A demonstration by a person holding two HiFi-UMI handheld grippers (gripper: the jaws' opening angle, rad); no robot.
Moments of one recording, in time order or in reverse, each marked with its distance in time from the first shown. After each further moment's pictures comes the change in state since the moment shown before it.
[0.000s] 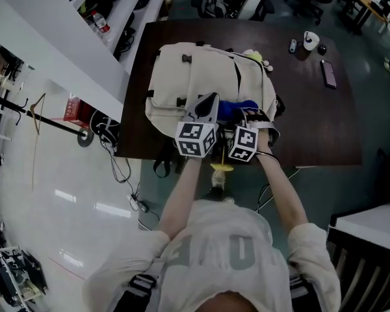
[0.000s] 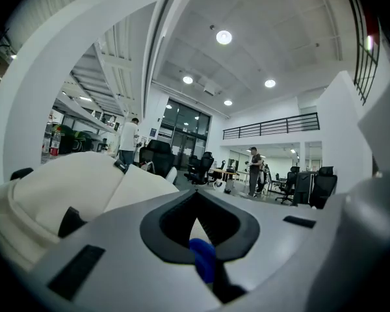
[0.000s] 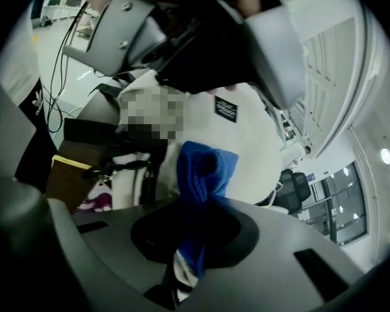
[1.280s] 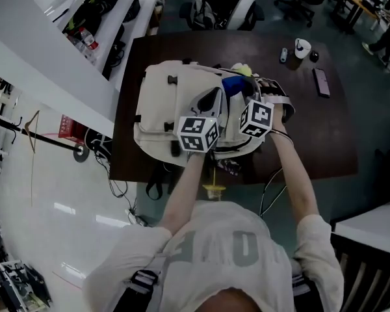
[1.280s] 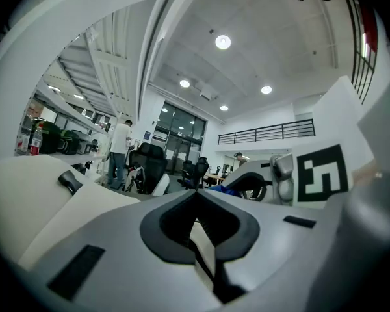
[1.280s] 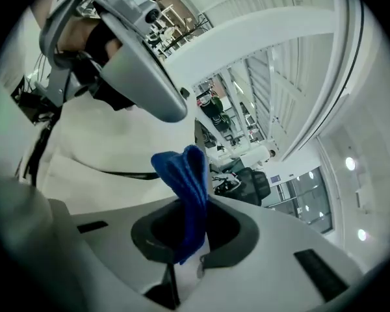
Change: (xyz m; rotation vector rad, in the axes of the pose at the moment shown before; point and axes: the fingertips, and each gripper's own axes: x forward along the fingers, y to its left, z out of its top) left arm 0.091 -0.006 0.033 -0.014 -0.043 -0.056; right arm -0.010 -0.188 -0.054 -0.004 0.019 -0.269
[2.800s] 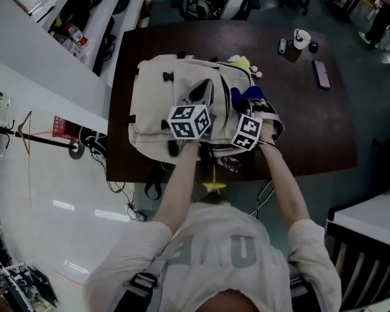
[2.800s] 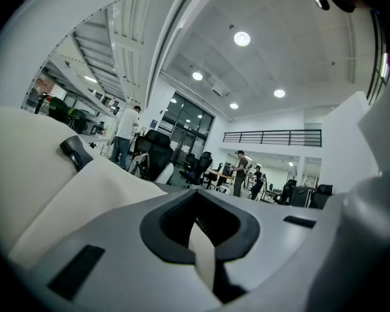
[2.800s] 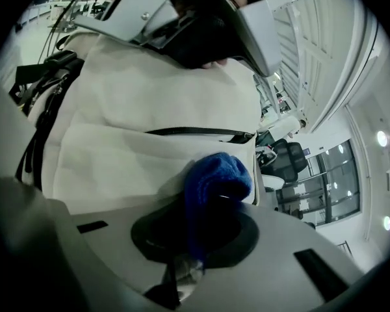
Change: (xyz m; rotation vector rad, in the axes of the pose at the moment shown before) left arm 0.025 0.046 -0.028 -0.133 0.057 0.010; right arm 0.033 0.131 -0.040 0.063 0.188 0.262
